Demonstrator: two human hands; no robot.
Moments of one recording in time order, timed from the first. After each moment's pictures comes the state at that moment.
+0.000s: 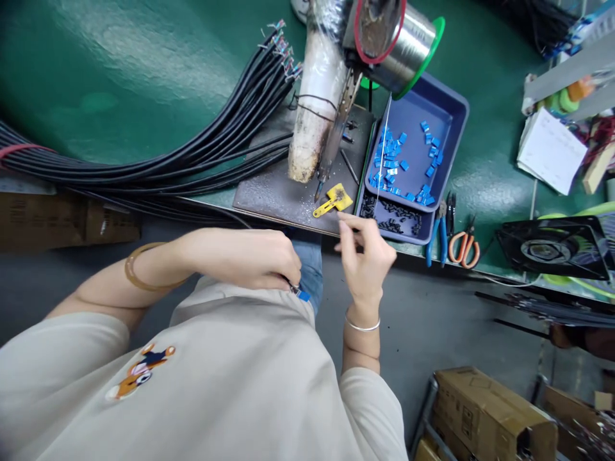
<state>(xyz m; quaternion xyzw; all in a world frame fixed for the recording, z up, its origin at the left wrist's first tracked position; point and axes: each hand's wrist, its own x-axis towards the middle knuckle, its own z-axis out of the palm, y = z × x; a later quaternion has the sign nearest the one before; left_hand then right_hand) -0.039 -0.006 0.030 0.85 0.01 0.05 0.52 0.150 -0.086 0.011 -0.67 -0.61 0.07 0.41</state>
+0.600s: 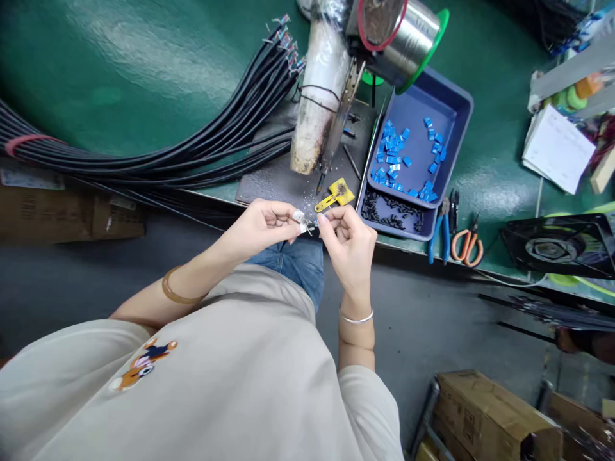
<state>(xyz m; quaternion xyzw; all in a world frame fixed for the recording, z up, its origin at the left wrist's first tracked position) -0.027 -0.028 -0.008 0.50 0.35 0.32 0.73 0.139 -0.077 0.006 -0.66 -0.58 0.25 0.41</state>
